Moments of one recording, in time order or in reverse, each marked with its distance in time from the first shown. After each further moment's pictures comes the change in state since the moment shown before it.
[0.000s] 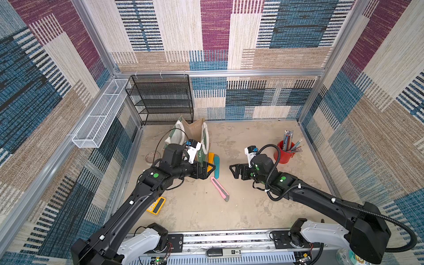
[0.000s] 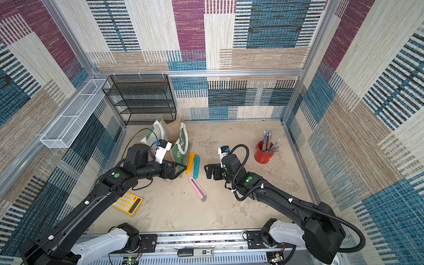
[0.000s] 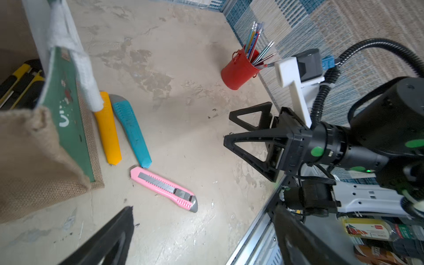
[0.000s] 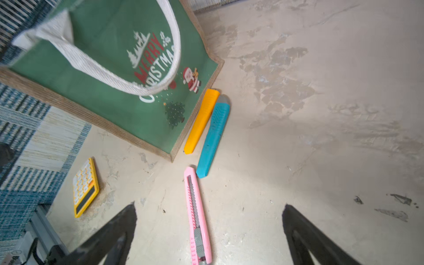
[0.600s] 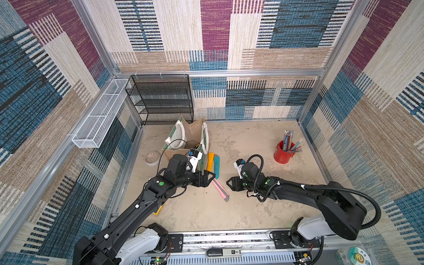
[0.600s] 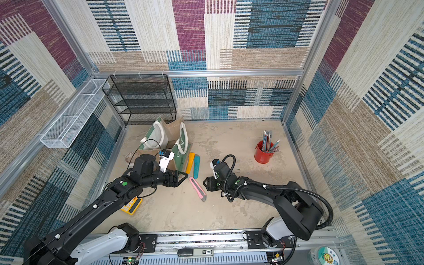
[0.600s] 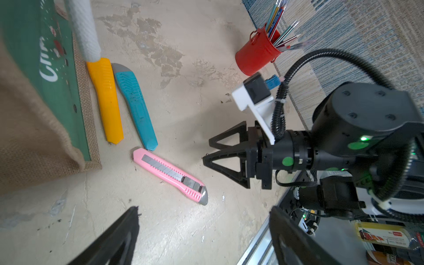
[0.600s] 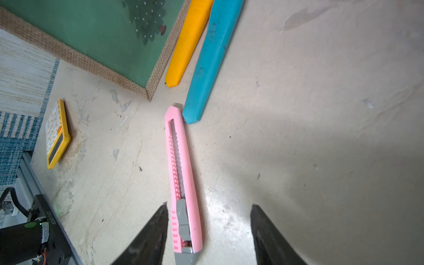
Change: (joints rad) left arm -0.033 -0.047 -0.199 0.155 -0.037 -0.053; right arm 0.040 0.266 -0.091 0.157 -0.187 0.019
